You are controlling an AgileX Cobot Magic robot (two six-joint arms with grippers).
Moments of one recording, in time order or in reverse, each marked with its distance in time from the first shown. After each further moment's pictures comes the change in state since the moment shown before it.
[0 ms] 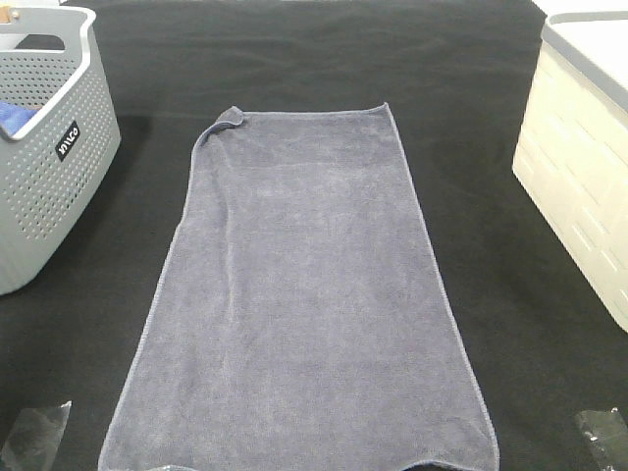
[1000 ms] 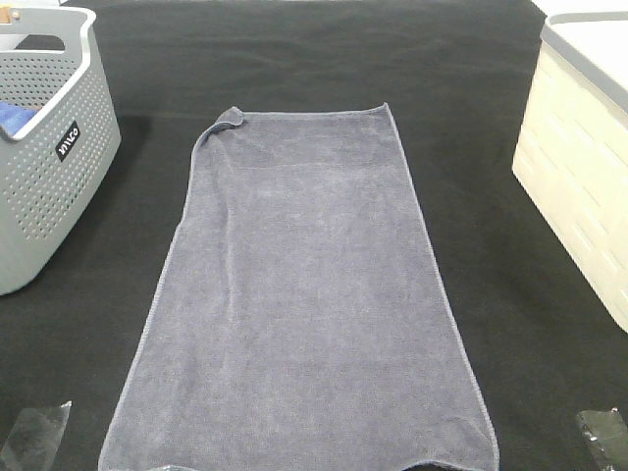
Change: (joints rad) left arm 0.000 -0.666 0.410 -0.081 -0.126 0.083; right arm 0.000 -0.511 0.304 -0.001 -0.084 -0.068
